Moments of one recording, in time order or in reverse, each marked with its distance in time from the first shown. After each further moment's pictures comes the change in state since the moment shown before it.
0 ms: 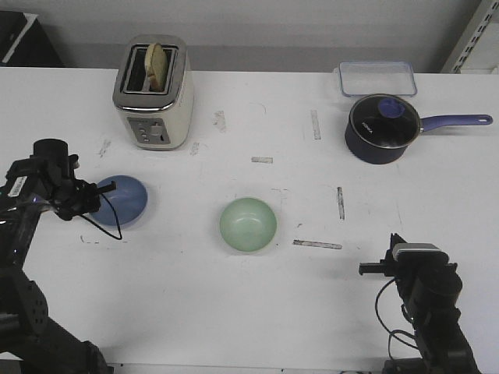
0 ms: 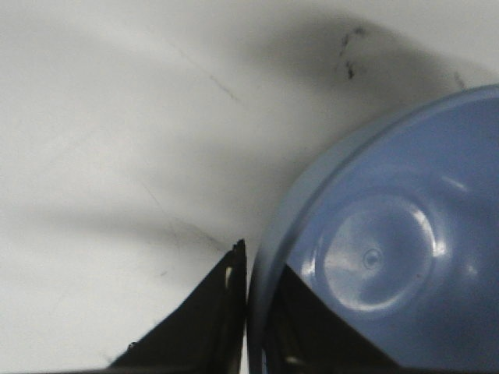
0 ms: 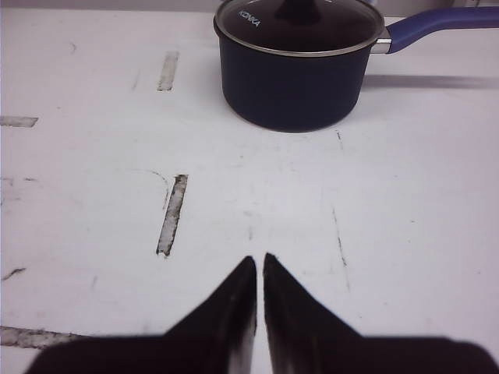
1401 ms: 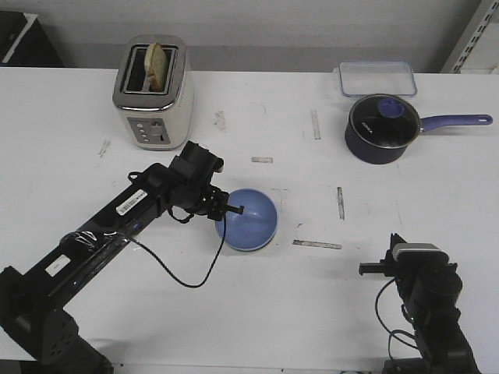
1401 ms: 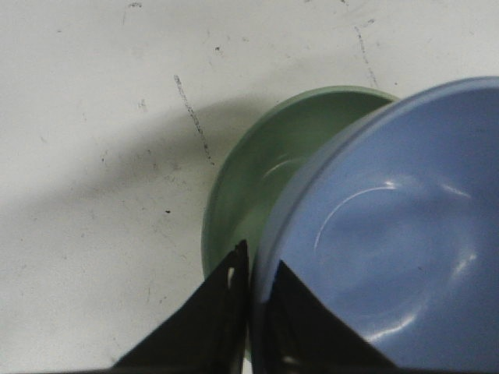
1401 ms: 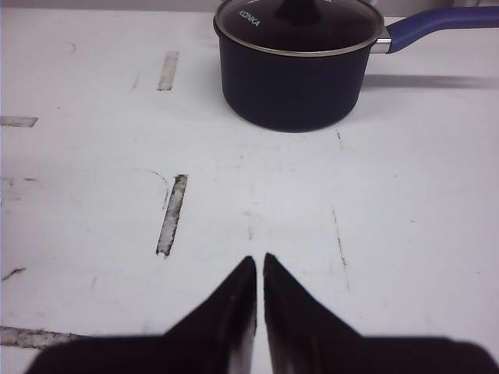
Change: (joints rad) left arm -0.784 0.007 0.125 0.081 0.105 -0.127; right arm 0.000 0.000 0.000 0.000 0.000 0.000
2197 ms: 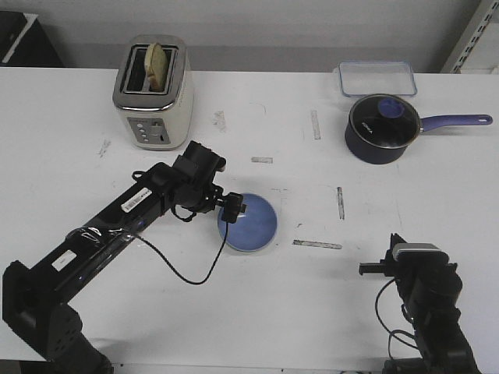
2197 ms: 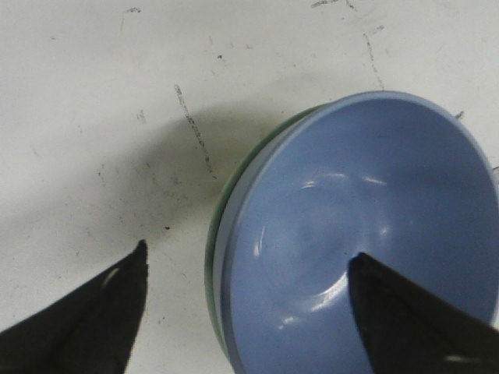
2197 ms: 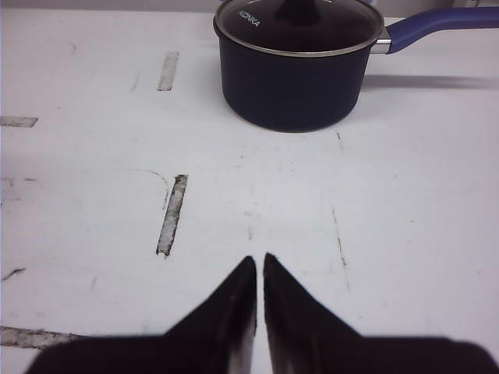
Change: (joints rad) left arm 0.000 0.023 0.000 0.031 0.000 -0.003; right arm 0.000 0.000 0.000 0.000 0.000 0.000
